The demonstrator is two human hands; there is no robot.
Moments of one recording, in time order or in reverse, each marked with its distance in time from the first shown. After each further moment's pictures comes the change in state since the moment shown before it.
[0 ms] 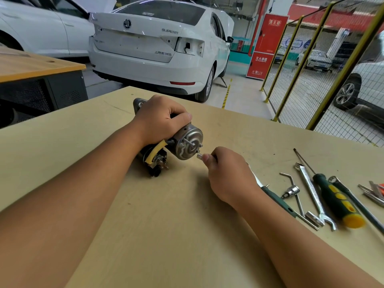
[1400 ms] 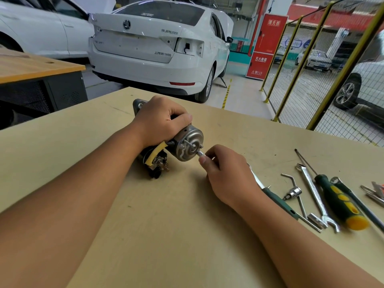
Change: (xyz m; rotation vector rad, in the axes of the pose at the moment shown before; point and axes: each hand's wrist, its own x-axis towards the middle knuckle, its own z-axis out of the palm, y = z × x) left_hand 0.000 0.000 0.001 0.008 0.001 -0.013; right_hand 0.000 0.008 0.005 0.109 0.044 -0.085
